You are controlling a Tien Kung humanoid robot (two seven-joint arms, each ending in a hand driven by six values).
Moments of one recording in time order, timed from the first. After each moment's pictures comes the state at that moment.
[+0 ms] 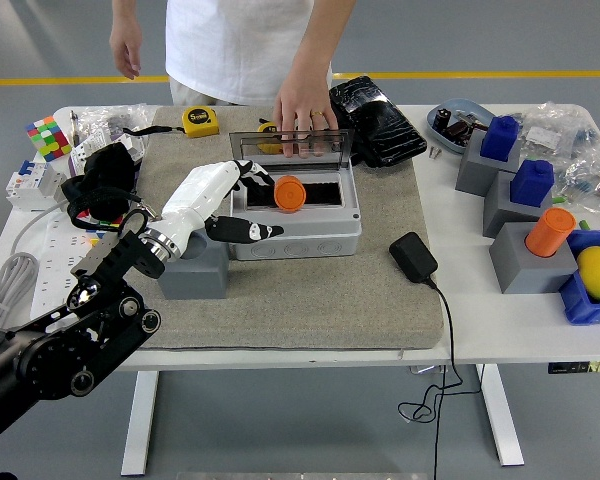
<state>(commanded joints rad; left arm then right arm) -0.50 0.20 -0.83 -1.15 1.88 0.28 -0.02 0.03 -0.42 0.49 0.37 -0.06 -0.11 -0.02</state>
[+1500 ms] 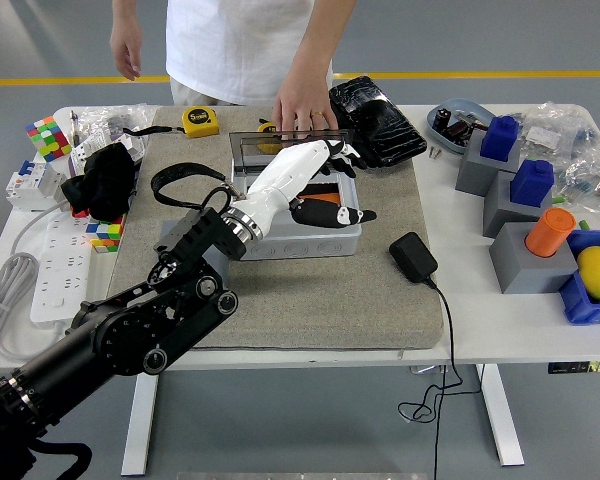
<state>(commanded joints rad) -0.65 0.00 -0.80 -1.09 1.81 0.27 -0.03 0.03 -0.42 0.50 0.38 -0.07 -0.11 -0.02</state>
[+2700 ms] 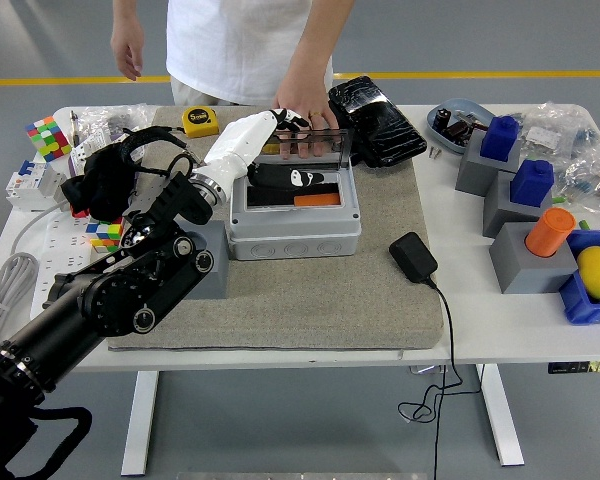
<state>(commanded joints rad) -0.71 0.02 -0.88 -0.95 1.87 0.22 0.06 0.03 -0.42 0.49 0.39 -0.07 -0.11 -0.02</state>
